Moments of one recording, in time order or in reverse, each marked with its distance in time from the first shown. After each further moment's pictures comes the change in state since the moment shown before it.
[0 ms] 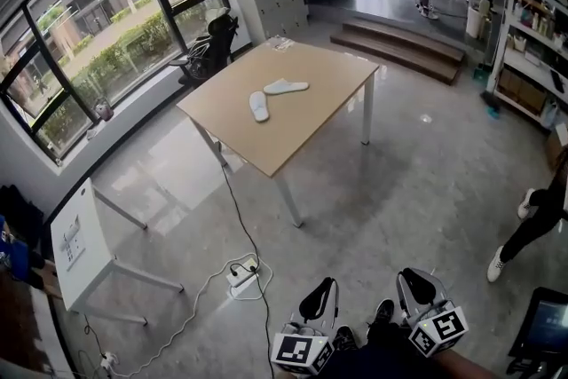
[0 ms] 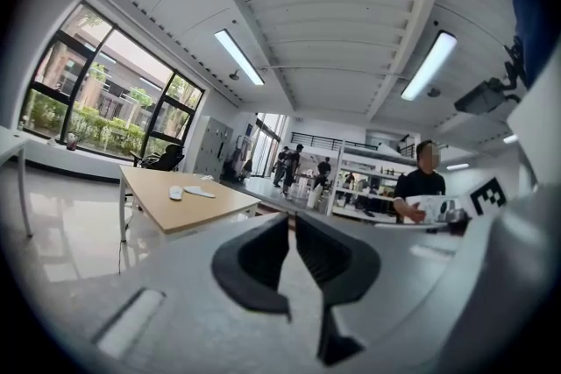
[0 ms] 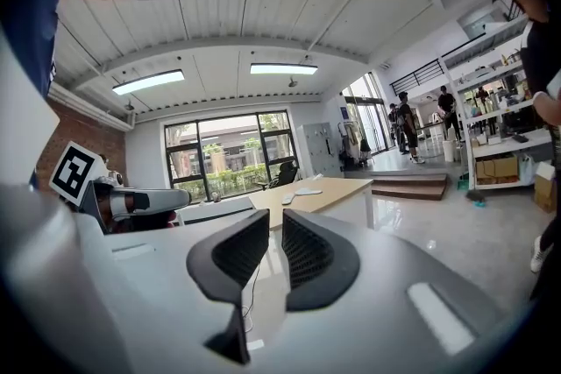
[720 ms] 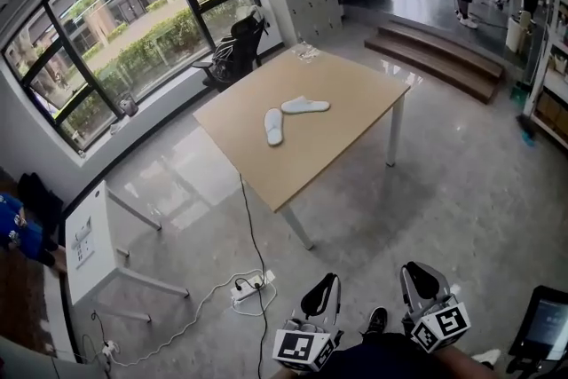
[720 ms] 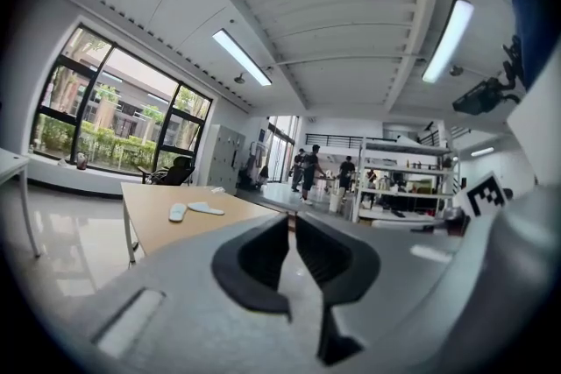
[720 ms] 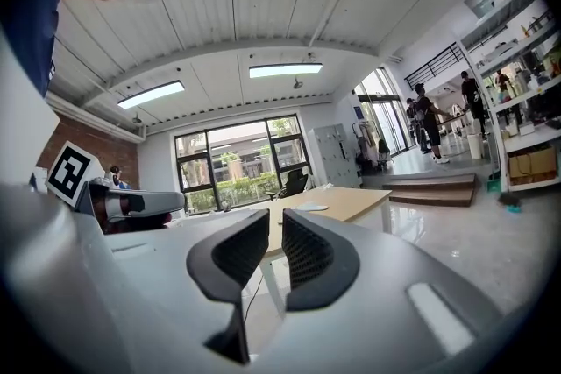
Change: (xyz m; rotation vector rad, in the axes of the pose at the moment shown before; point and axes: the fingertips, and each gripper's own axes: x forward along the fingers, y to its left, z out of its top) left arm 0.178 0.037 0.036 0.059 -0.028 0.131; right arm 0.159 -0.126 0.056 0.023 -0.038 0.129
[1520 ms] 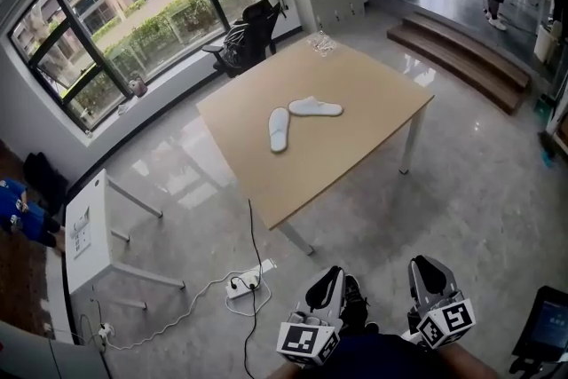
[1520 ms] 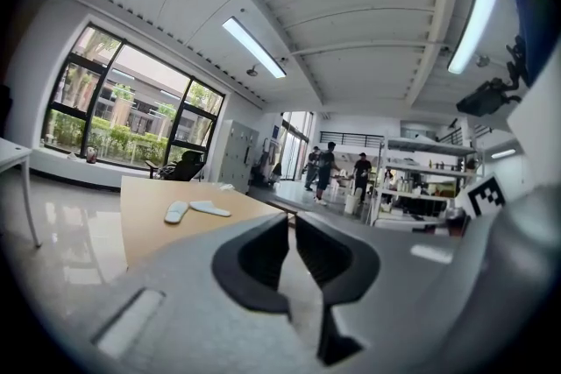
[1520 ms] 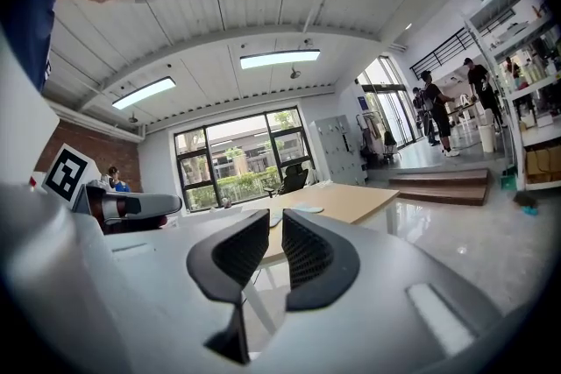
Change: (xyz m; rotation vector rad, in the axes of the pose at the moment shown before) left arm 0.148 0.042 -0.005 -0.033 0.003 0.092; right arm 0.125 -0.110 0.015 0.011 0.049 0.045
